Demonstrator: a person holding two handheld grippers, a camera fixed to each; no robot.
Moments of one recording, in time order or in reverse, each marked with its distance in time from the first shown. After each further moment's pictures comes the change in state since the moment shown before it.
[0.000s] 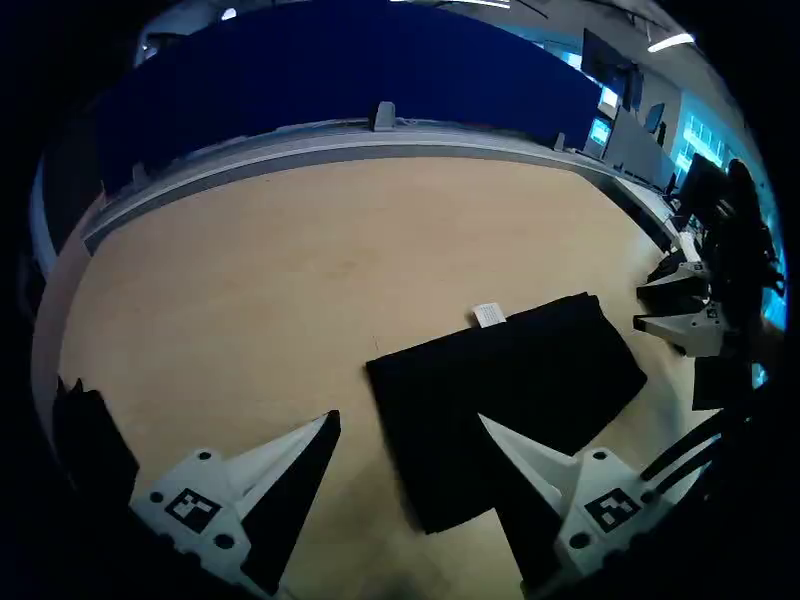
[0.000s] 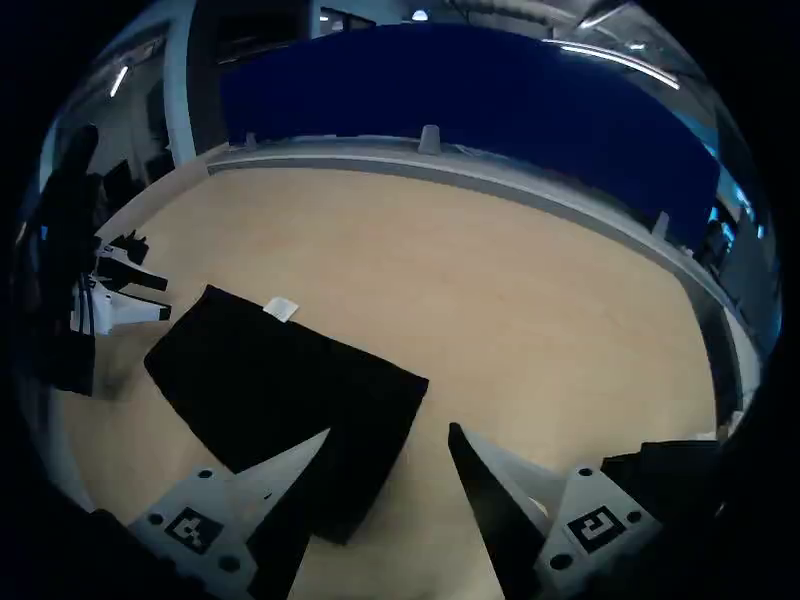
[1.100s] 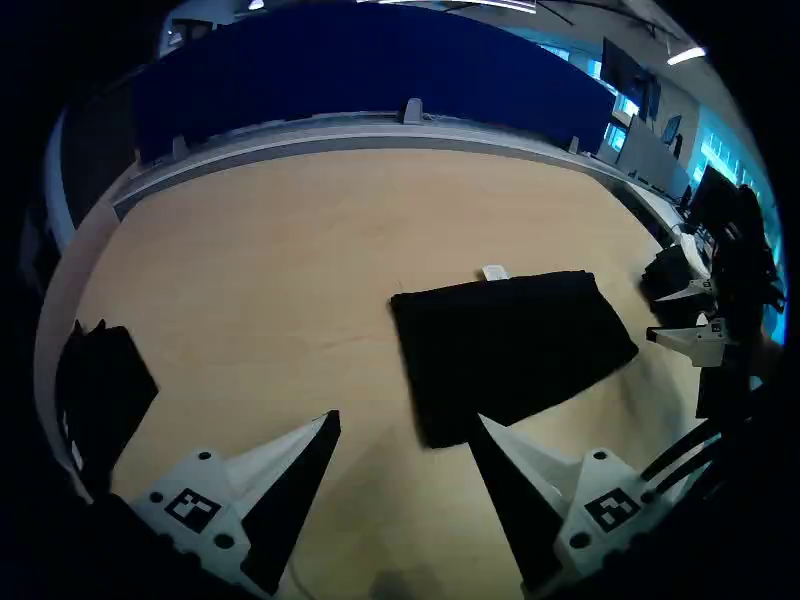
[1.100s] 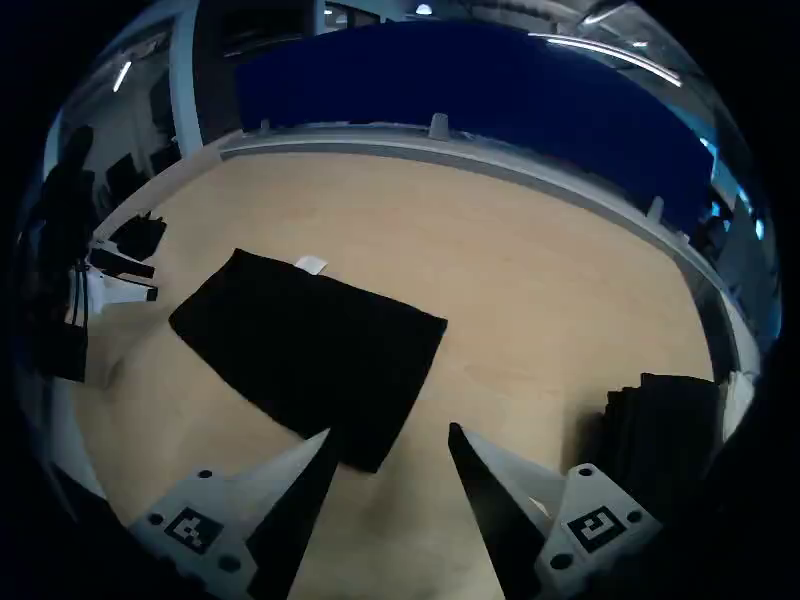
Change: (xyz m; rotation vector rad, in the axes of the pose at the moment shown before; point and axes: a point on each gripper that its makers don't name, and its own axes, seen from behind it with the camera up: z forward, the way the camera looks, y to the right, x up) left arm -0.048 -0.008 -0.056 0.060 -0.013 -0.068; right arm -0.048 -0.020 -0.038 0.017 -0.035 -0.016
